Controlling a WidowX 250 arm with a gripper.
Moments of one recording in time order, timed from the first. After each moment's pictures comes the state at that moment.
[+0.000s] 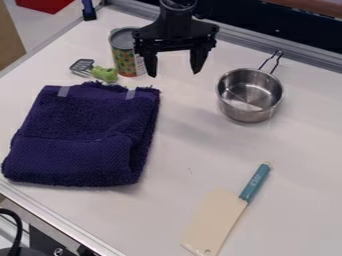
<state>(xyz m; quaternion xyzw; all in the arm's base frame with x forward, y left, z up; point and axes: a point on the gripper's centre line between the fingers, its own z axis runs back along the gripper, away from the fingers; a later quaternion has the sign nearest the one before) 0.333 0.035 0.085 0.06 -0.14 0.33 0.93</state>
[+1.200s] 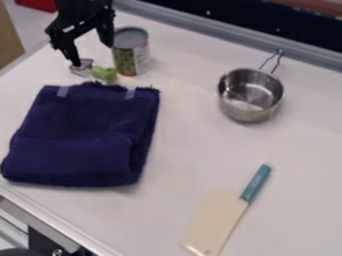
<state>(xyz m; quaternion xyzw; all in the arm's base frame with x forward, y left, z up) 0.322 0.176 0.071 0.00 -0.08 0.62 0.78</state>
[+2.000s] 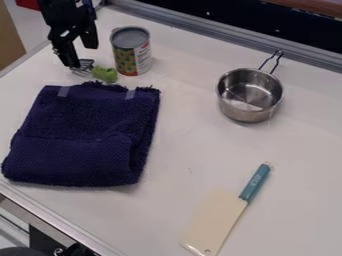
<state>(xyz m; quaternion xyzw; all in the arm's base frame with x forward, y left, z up) 0.347 0.224 0.045 -0.03 -0.03 0.76 0.65</state>
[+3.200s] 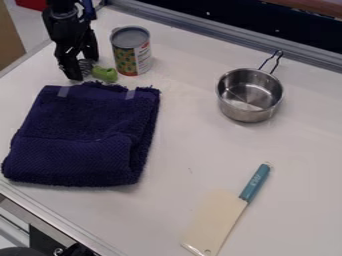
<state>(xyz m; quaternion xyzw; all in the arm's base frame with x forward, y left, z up) 0.356 0.235 0.005 -0.02 -0.06 0.77 0.64</state>
